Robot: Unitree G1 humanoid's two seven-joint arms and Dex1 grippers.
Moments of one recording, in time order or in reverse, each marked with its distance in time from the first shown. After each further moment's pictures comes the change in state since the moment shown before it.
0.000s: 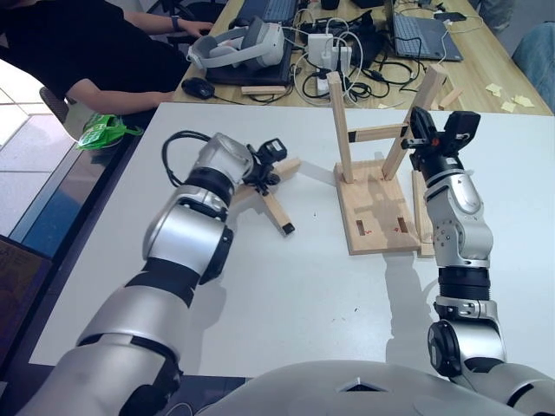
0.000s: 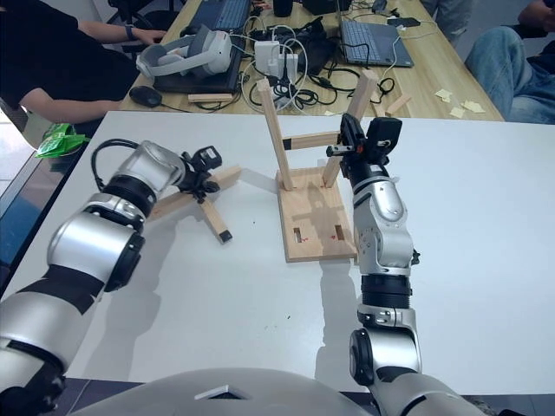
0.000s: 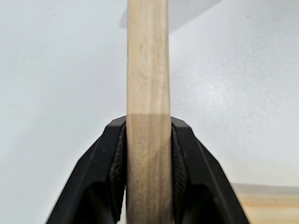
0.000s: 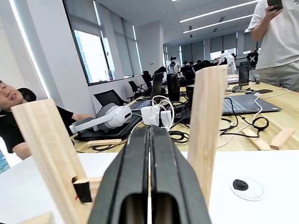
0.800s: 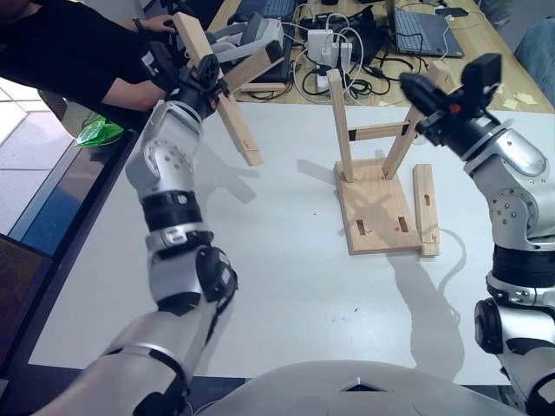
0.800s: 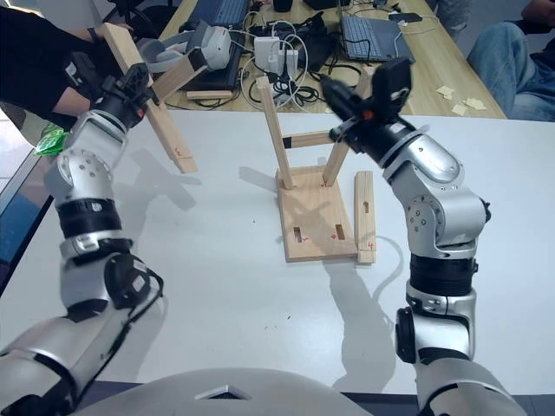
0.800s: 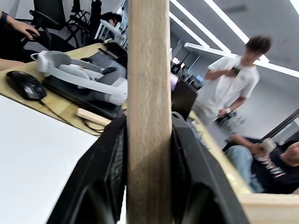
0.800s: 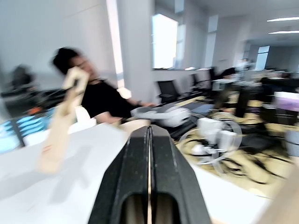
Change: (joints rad) left arm 0.333 -0.180 0.804 -1.042 -0.799 0.272 0.715; right arm -0.124 -0.347 0.122 -0.333 0.225 0.462 0.371
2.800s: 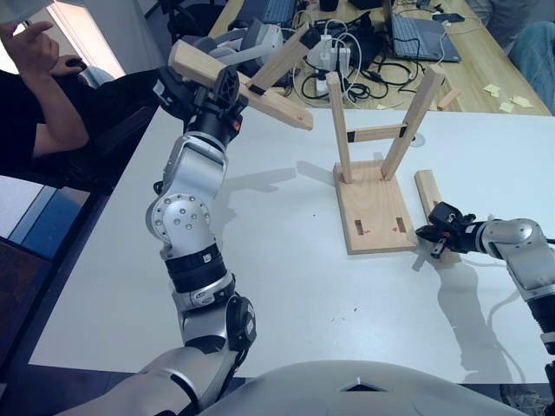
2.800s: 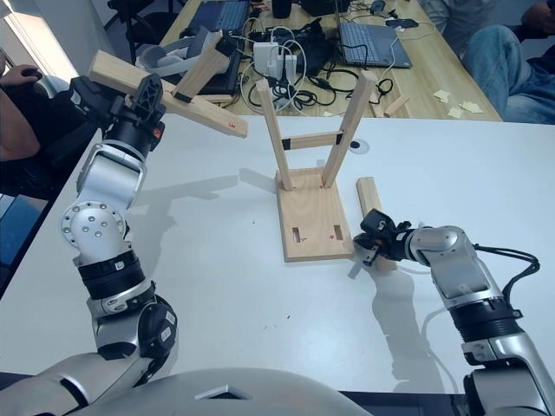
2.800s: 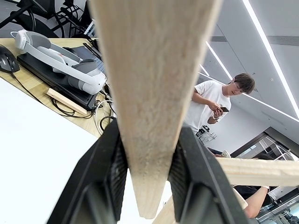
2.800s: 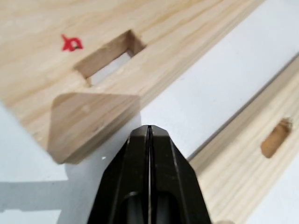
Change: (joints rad) left arm 0.239 -0.115 -0.135 -0.492 -0.329 0.111 0.368; right arm 0.335 -0.361 0.272 0.320 -0.479 -0.160 0.360
